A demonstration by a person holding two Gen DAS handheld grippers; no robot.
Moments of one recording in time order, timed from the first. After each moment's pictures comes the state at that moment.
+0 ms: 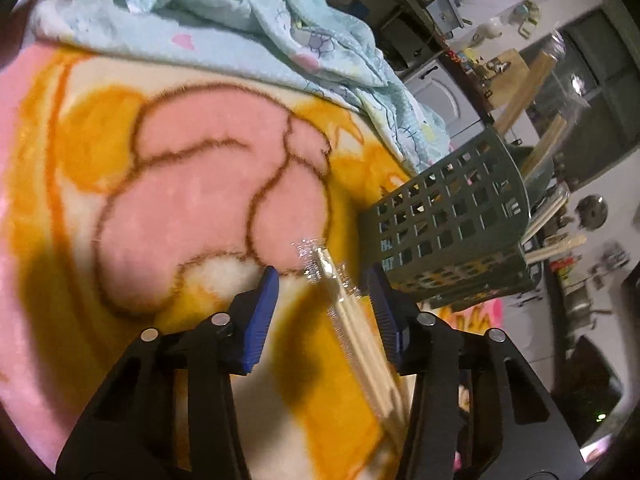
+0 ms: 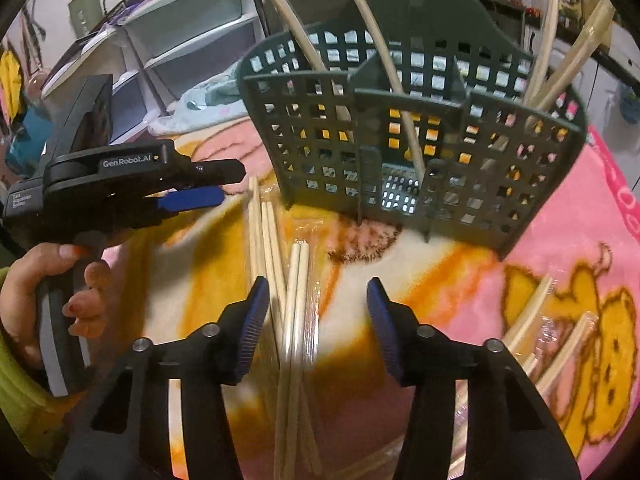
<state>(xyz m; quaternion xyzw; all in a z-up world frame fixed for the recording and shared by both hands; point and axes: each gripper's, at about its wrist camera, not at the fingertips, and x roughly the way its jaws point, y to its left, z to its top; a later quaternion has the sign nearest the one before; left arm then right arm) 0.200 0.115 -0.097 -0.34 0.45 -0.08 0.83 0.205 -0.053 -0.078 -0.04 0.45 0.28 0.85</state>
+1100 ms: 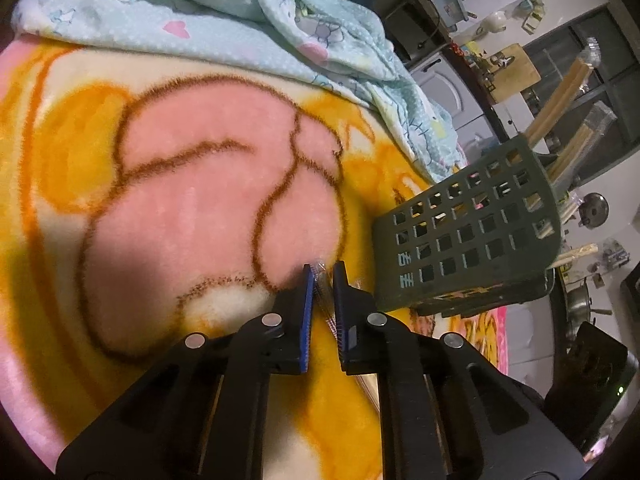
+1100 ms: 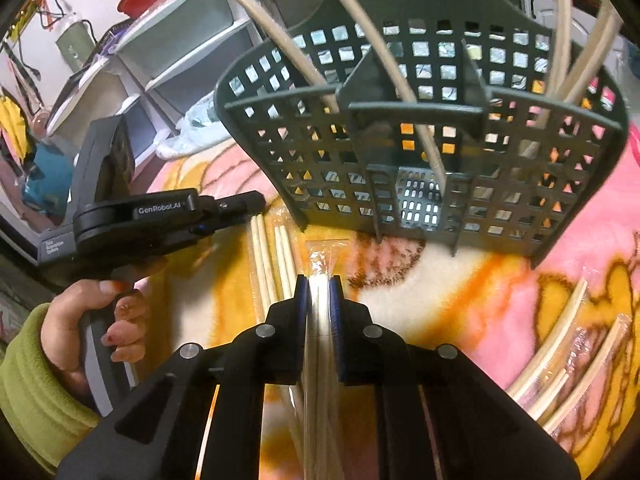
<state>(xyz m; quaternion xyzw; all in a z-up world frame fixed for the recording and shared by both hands) 0.214 0.120 -0.105 -0.33 0.45 -0.09 0.82 0.227 -0.050 -0.070 0.02 0.48 0.30 0.83</state>
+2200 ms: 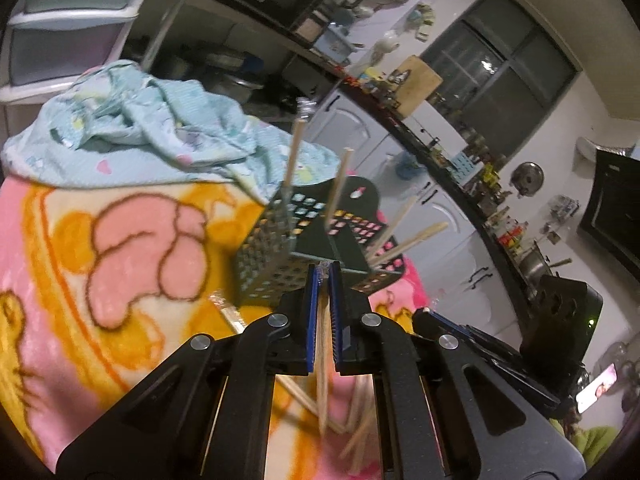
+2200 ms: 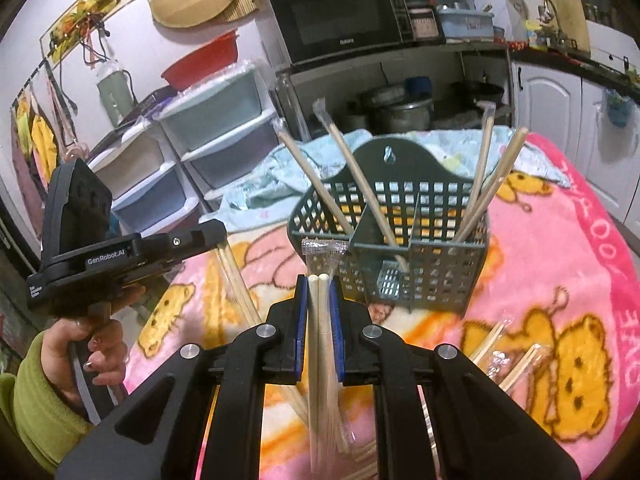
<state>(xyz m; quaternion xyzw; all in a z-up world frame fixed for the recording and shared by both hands) 0.140 0.081 0.022 -0.27 0.33 -0.19 0.89 0.173 -0.111 0.025 0.04 0.34 0.31 0.89</state>
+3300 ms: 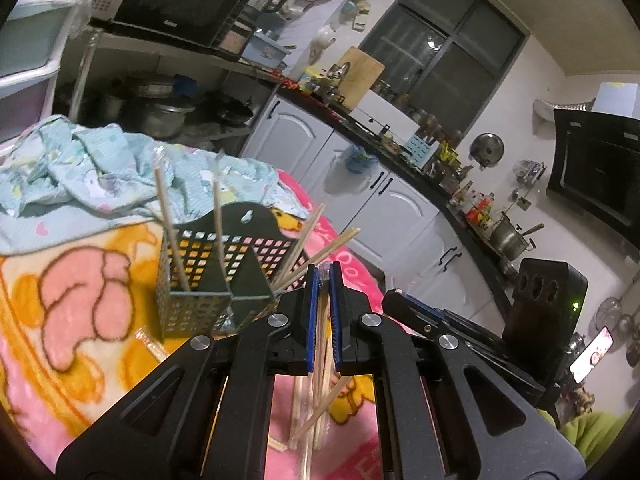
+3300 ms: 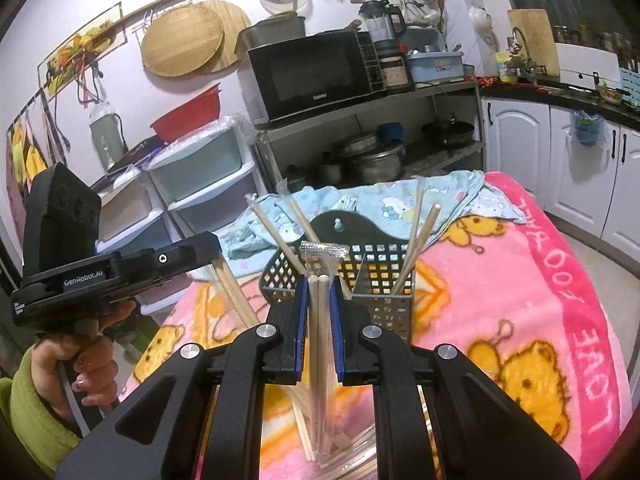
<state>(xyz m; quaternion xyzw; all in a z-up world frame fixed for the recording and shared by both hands) 0.149 0.016 0.074 -0.21 0.29 -0.27 0.89 0.160 -0.161 0.066 0.07 0.28 0.27 0.92</state>
